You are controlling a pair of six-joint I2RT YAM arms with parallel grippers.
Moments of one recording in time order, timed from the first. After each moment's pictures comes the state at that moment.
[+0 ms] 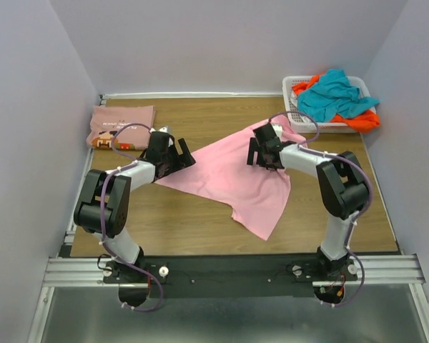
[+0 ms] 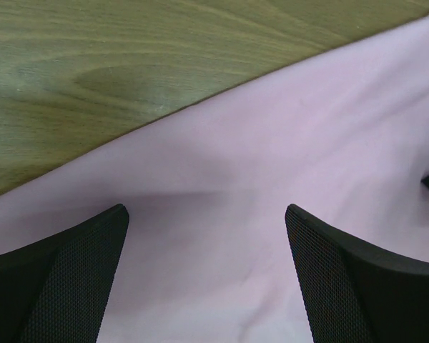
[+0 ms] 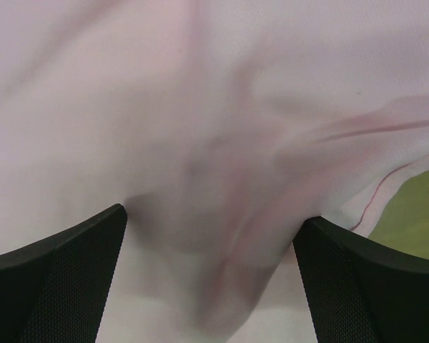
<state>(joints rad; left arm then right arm) -0.24 1.67 0.85 0.06 0.15 -0.58 0.48 1.83 1.10 -0.27 0.30 0.54</state>
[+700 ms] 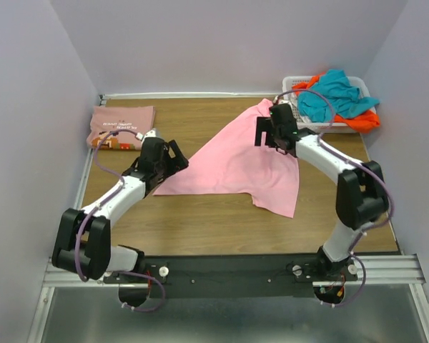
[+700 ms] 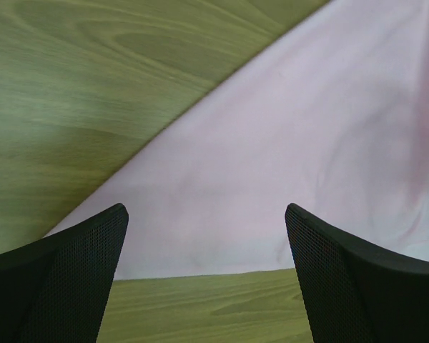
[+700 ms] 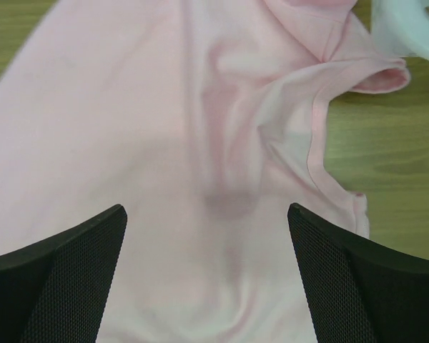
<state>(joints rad) -0.31 1.38 0.76 -0.08 0.01 -0.67 0.39 1.84 1.33 -0.28 0.24 0.30</state>
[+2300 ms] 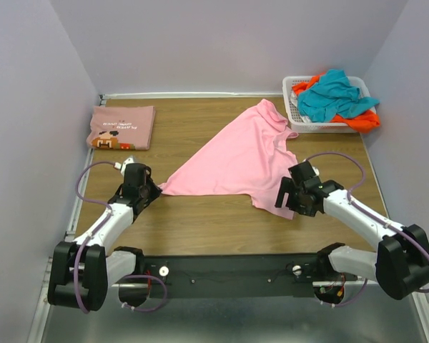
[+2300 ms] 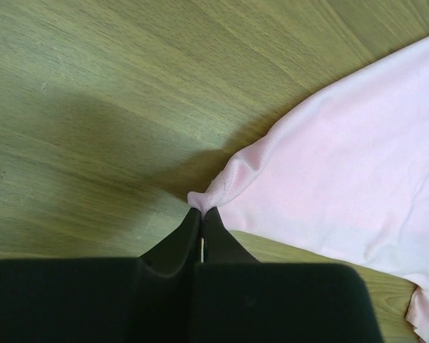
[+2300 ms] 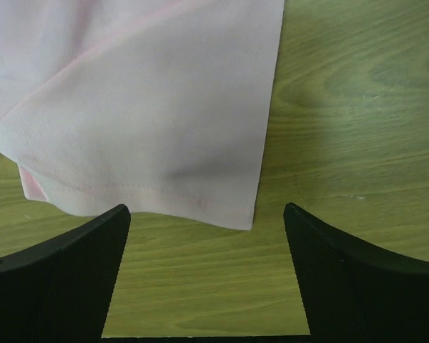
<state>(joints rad) -0.13 1.10 0.44 -0.11 -0.04 -0.74 0.41 1.17 0.62 -0.59 0.13 0.66</state>
